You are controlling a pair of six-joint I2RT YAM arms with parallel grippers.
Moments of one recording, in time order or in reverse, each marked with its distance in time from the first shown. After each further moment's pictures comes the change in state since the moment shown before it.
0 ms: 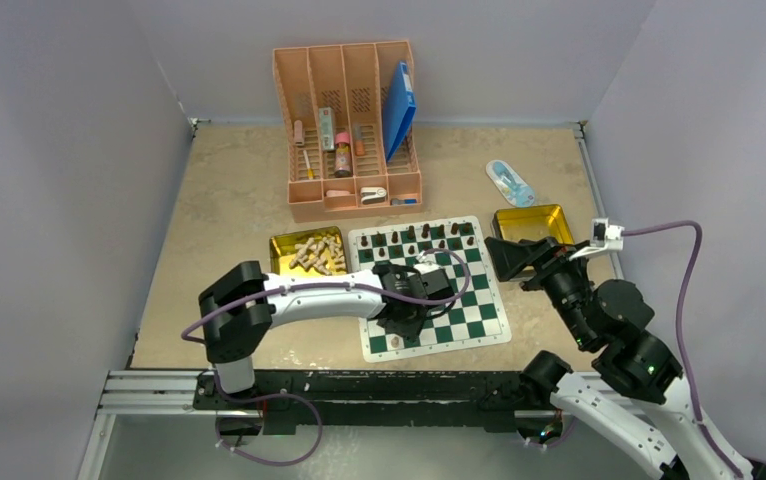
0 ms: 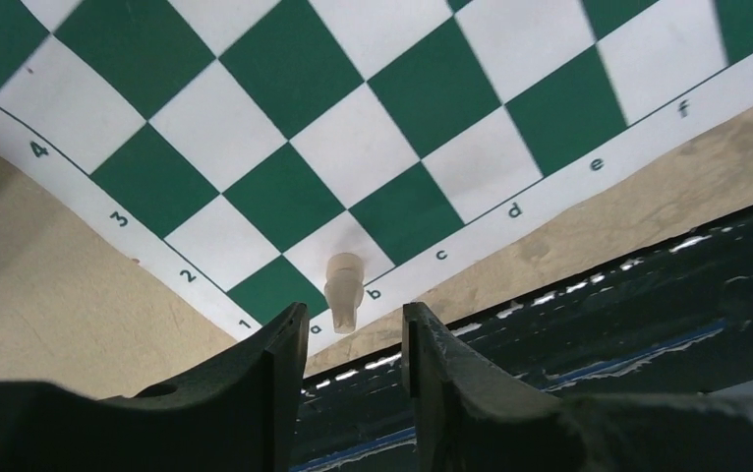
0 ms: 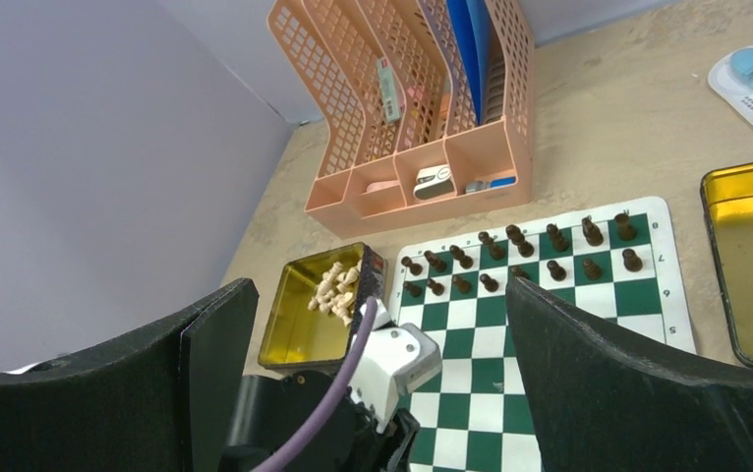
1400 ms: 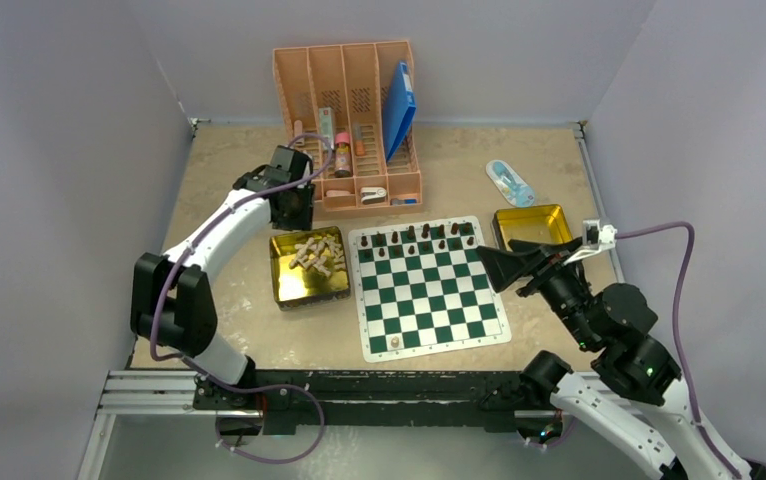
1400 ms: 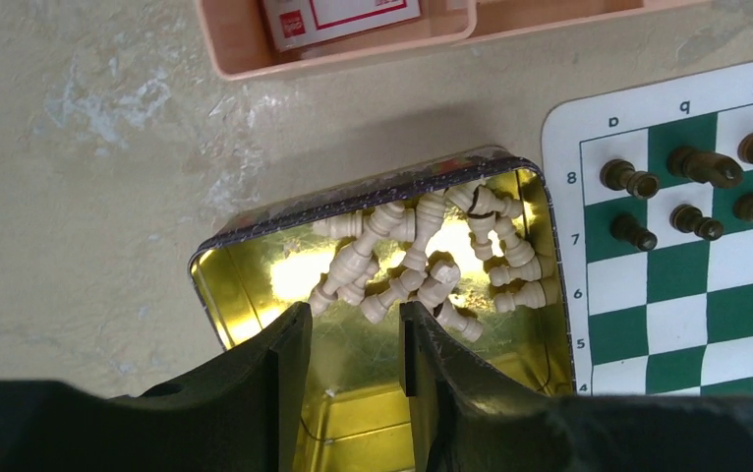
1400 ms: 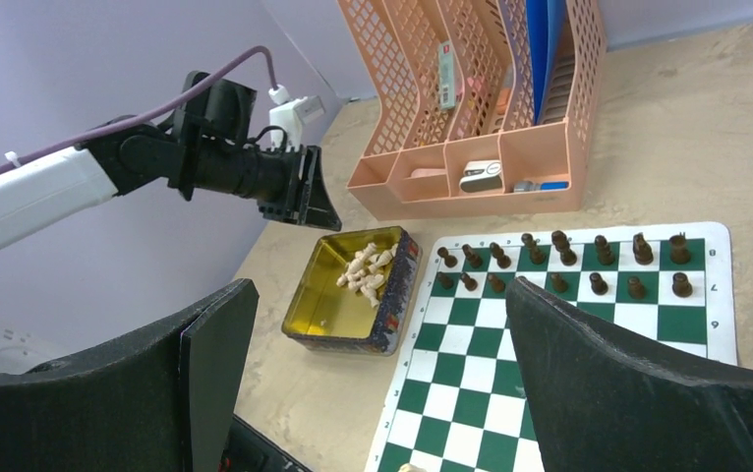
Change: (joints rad) left arm 0.907 -0.220 -0.035 0.079 0.046 0.513; right arm 0.000 -0.015 -0.024 0.060 -0.146 -0.061
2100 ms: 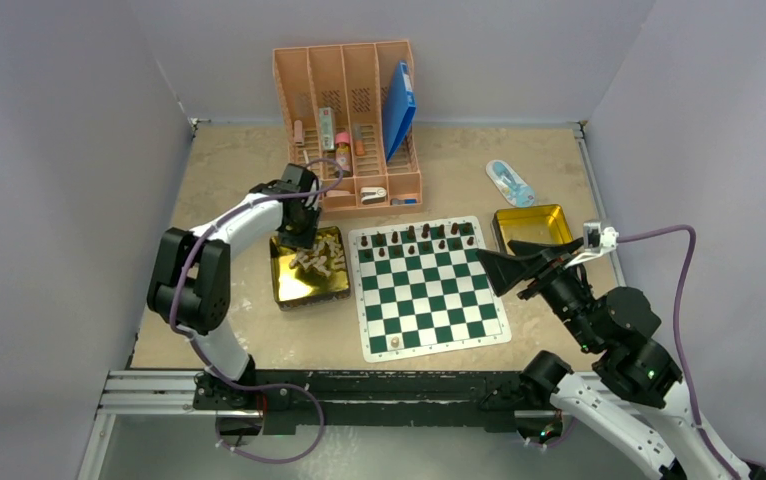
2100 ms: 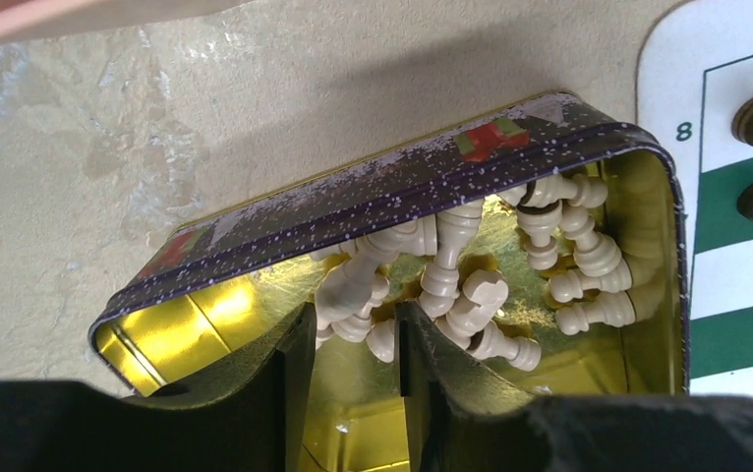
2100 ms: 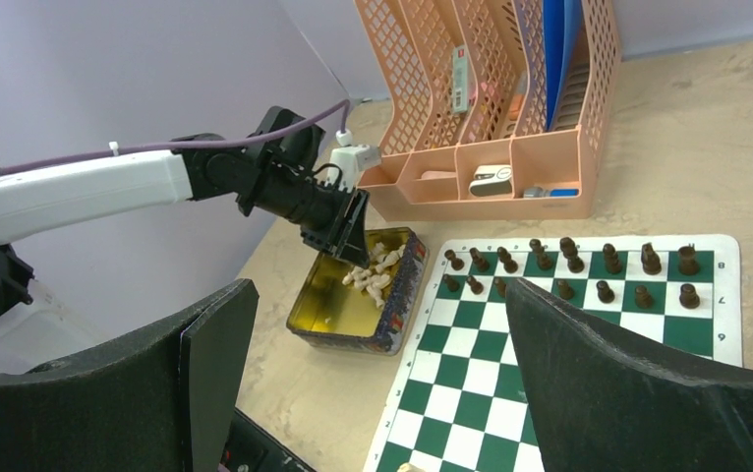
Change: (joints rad) left arm 0.023 0.142 -0.099 0.085 0.074 0.108; right arm 0.000 -0.026 -0.010 0.013 -0.031 -0.022
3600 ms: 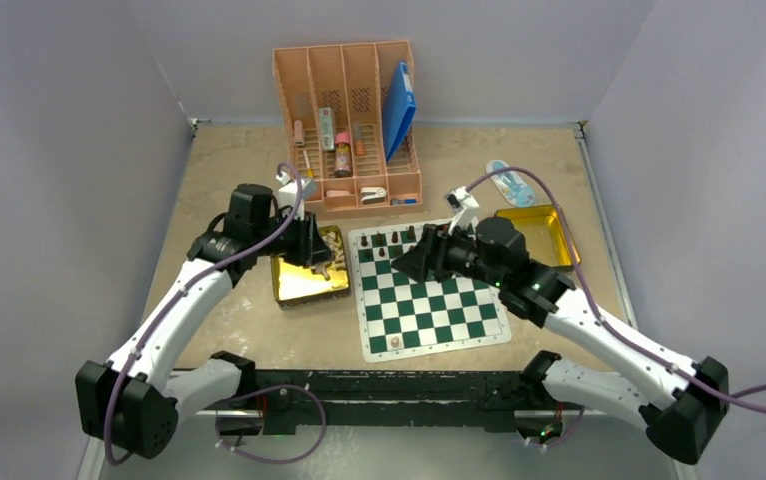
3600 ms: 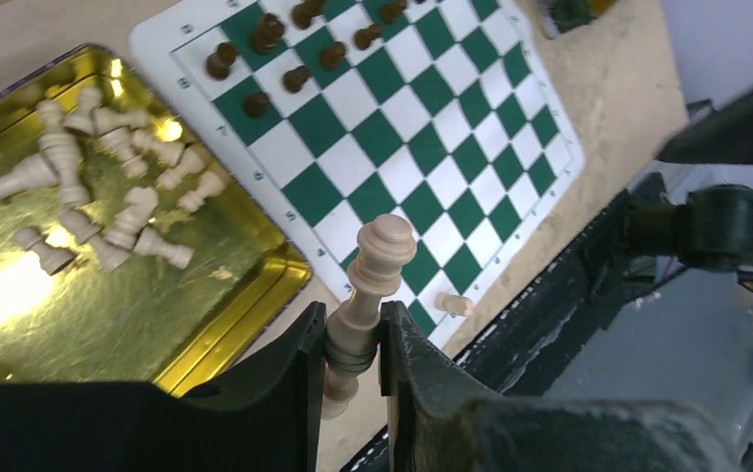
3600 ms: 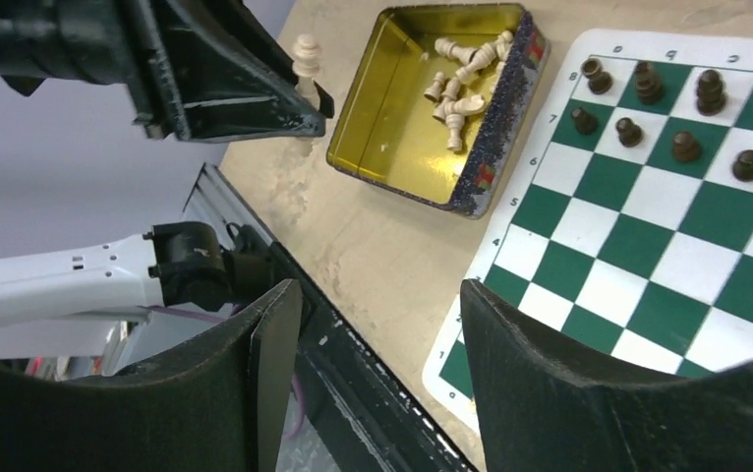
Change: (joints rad) left arm -0.006 -0.613 -0.241 0.094 0.567 -0.109; right arm 0.006 0.578 -0.033 0.244 -0.416 0.128
